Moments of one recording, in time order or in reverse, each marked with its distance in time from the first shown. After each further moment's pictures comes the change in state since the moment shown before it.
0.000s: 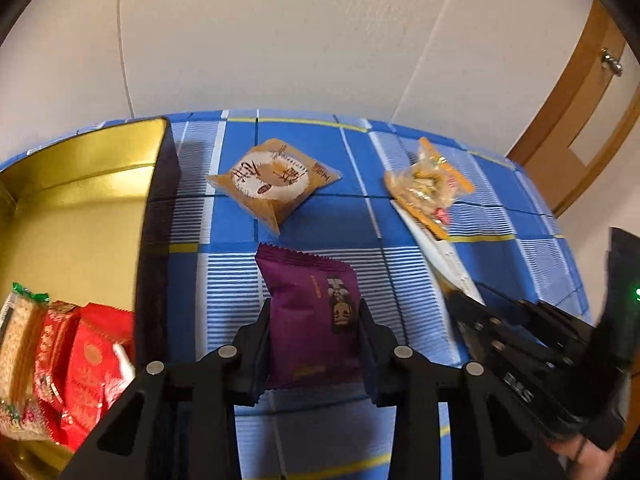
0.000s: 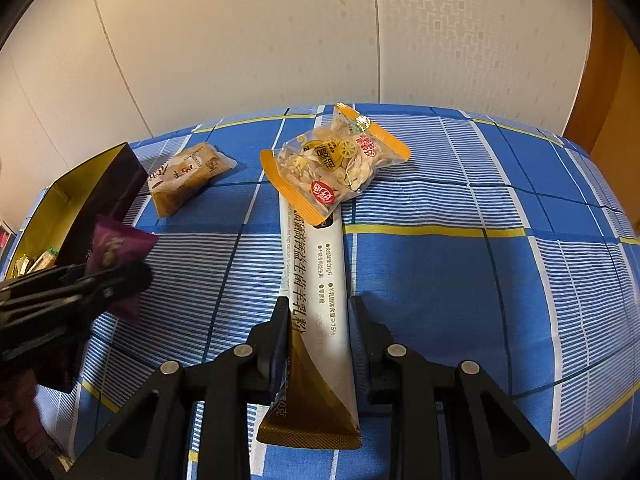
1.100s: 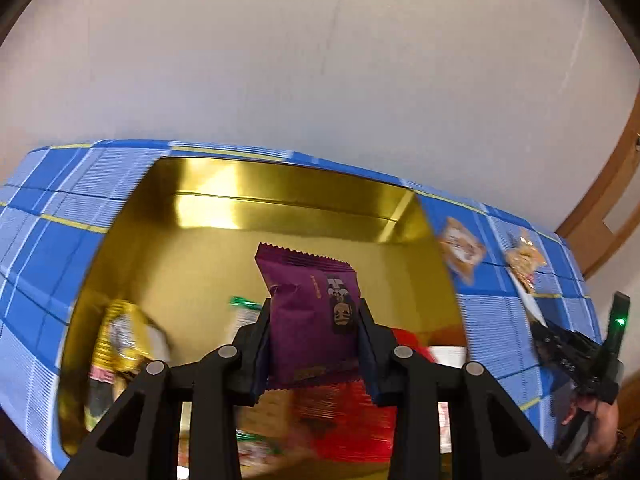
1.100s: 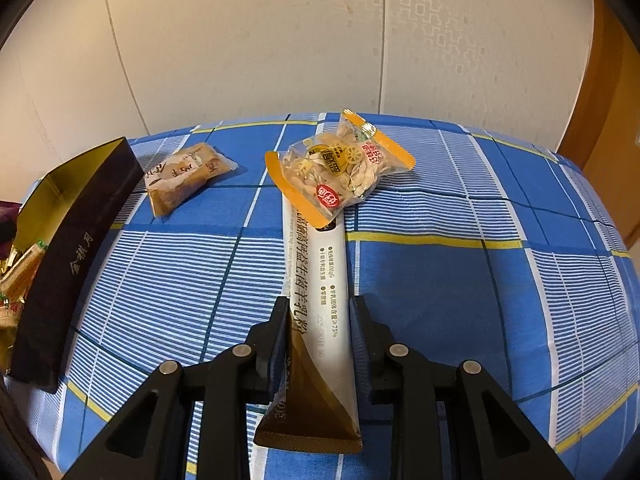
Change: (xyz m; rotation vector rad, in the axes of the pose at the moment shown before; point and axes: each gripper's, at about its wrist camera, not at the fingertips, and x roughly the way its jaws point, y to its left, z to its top) left arm -0.095 0.184 -0.012 -0.173 -0.152 0.128; right arm 0.002 0.009 -0.003 -0.041 -0.041 -0.050
